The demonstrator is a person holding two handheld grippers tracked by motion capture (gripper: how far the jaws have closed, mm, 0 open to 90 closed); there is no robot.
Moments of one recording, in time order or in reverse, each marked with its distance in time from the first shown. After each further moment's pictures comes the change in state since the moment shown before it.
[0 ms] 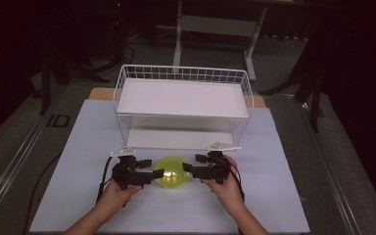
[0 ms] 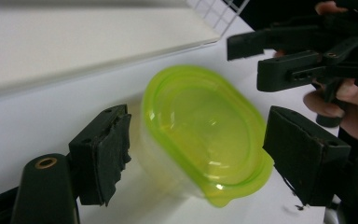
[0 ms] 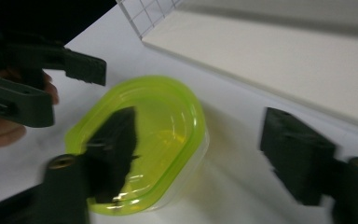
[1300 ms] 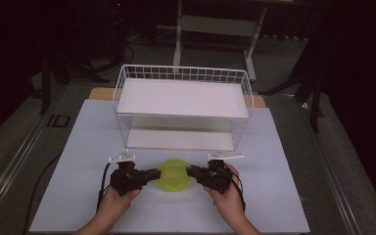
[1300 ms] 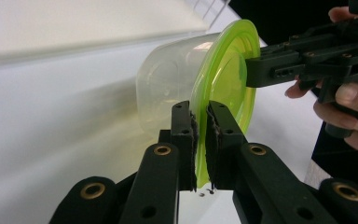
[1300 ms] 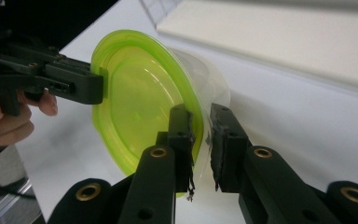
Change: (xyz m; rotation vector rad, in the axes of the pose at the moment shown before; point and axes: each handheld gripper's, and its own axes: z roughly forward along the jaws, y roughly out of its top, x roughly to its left) left arm -0.022 -0.005 -0.012 0.003 -0.001 0.011; right arm 0.028 -0.010 -0.021 0.009 -0.023 0.017
